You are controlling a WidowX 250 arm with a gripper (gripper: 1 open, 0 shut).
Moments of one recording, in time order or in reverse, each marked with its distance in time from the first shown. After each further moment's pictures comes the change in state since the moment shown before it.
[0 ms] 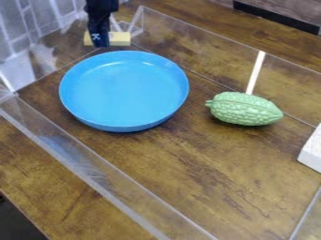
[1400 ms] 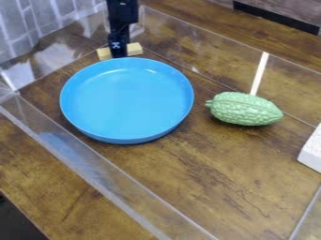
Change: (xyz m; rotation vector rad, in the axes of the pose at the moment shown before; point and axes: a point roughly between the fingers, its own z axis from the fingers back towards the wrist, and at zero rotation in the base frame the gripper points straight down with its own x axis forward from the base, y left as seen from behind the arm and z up) arm -0.026 0.024 -0.031 -0.036 0.027 0.086
